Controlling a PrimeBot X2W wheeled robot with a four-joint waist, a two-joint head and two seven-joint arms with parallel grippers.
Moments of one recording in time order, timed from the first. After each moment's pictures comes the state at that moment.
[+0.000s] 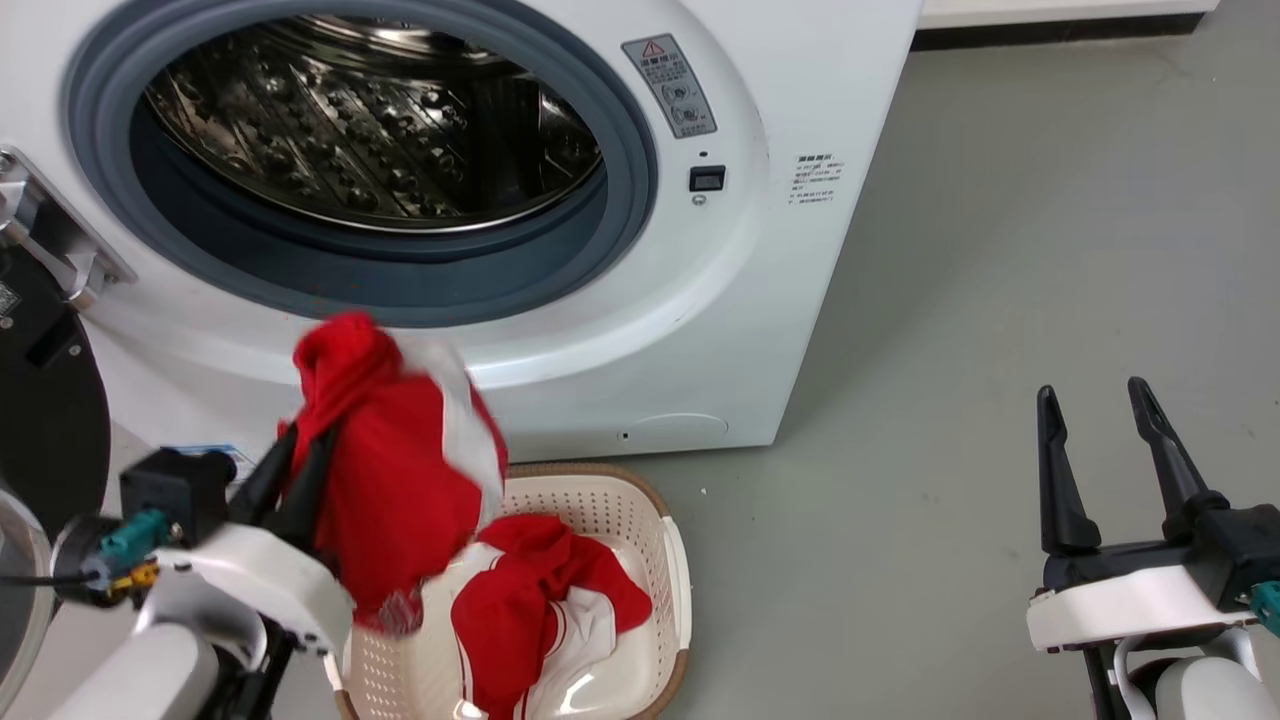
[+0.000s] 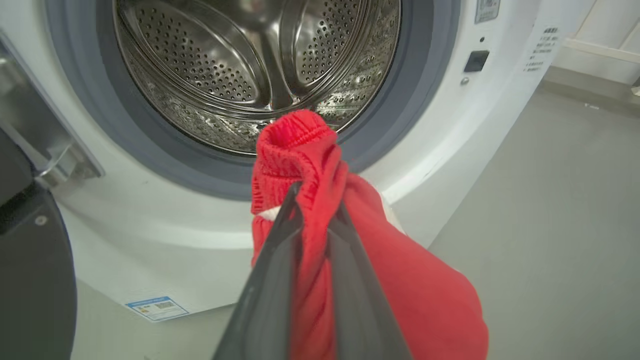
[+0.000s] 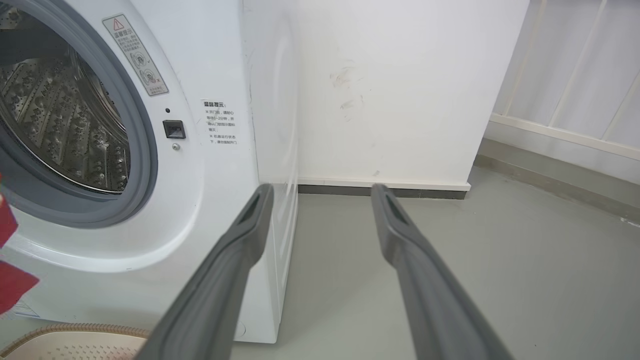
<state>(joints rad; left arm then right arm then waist) -0.27 0.71 -0.54 0.03 -0.76 0.19 -0.17 -0.07 -0.05 -0.08 0.05 0.01 0.13 -0.26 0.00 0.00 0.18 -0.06</state>
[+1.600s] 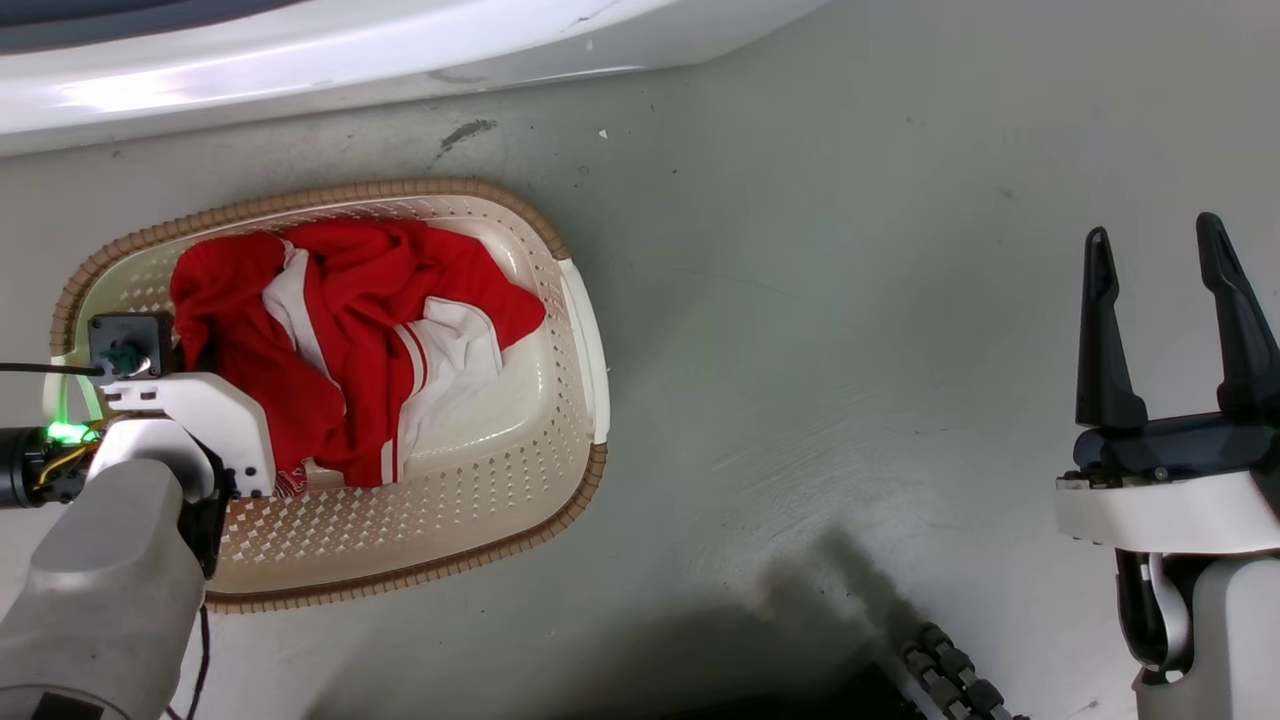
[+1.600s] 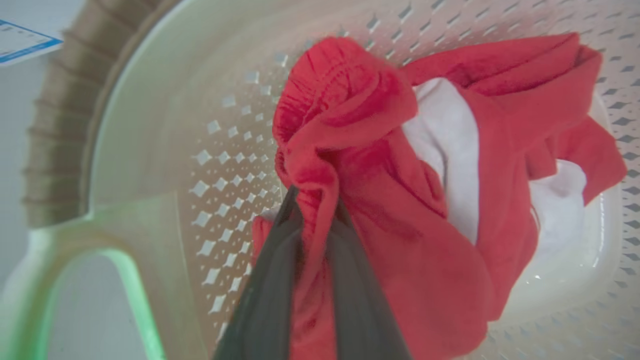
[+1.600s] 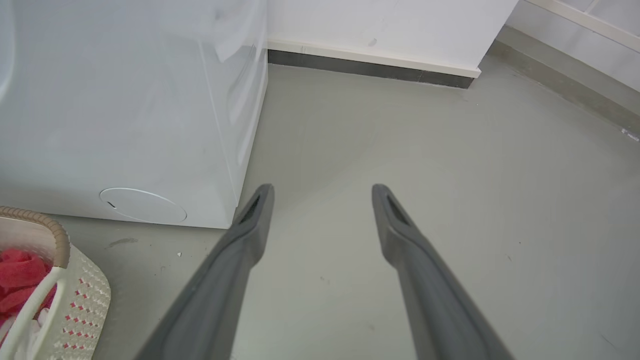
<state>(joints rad) -0.83 0.43 -0.63 1.20 -0.69 0.00 -0.26 -0.22 -0.05 -0.07 -0.10 -0.01 0.13 -0.26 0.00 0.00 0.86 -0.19</state>
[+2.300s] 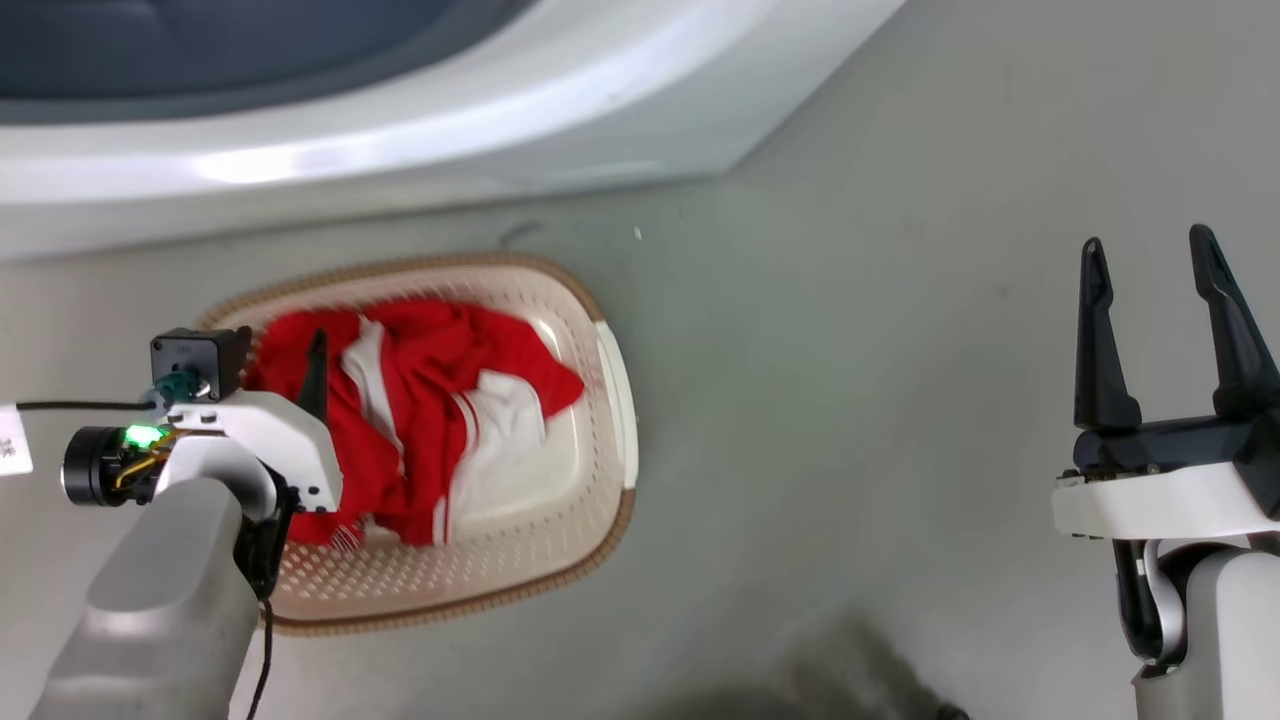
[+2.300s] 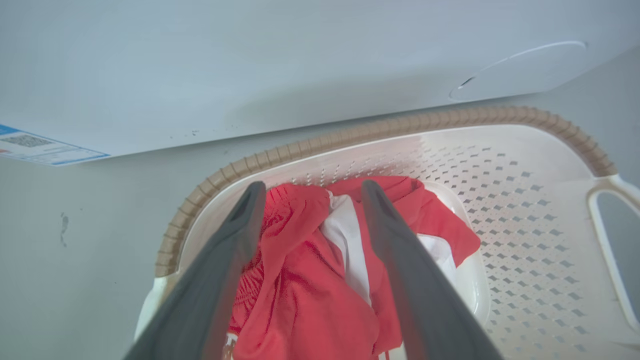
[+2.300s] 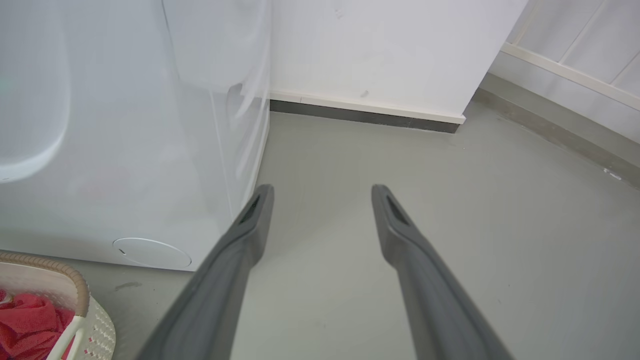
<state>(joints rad) -0.71 0.40 -0.49 0.97 -0.58 -0.01 -0.26 -0.24 -0.05 -0.09 -0.04 -0.04 0.13 -0.26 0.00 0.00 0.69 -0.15</state>
